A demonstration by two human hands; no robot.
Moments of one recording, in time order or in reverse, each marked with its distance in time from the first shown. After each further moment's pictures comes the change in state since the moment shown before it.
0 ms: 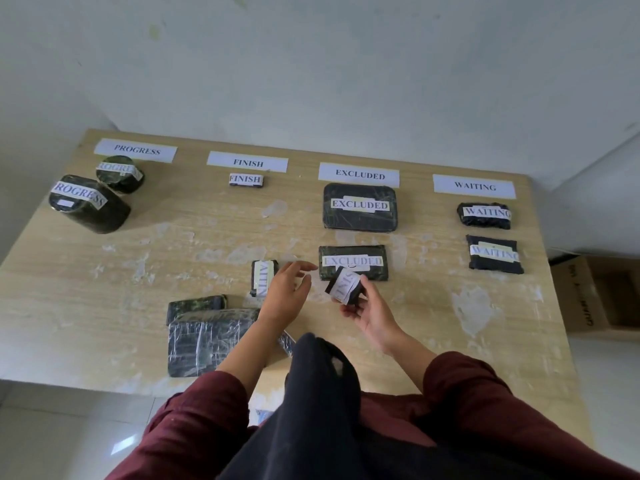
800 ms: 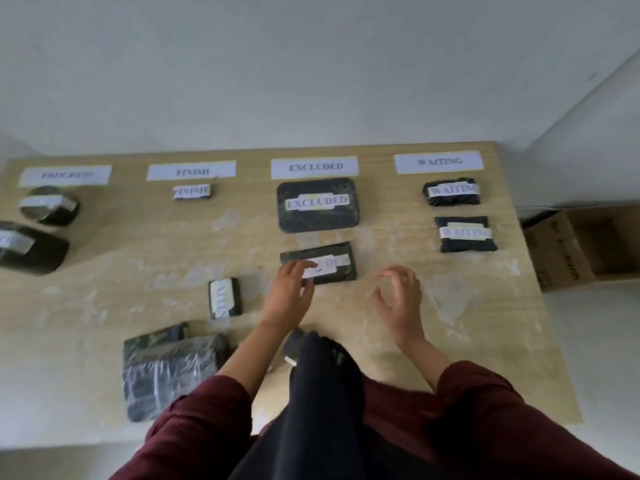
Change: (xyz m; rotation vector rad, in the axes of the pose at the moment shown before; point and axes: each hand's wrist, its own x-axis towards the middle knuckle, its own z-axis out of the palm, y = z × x) left_hand 0.037 0.019 0.064 0.354 -0.076 0.235; right_hand 0.027 -0.001 -0.111 -0.974 0.513 -0.788
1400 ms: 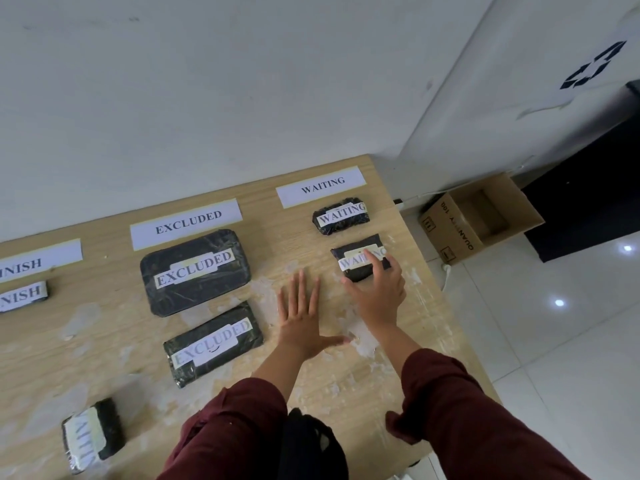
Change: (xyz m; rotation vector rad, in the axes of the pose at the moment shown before) left_hand 0.087 0.096 0.160 0.411 -0.534 0.179; right_hand 0.088 0.086 -0.071 -0.201 0.249 0.543
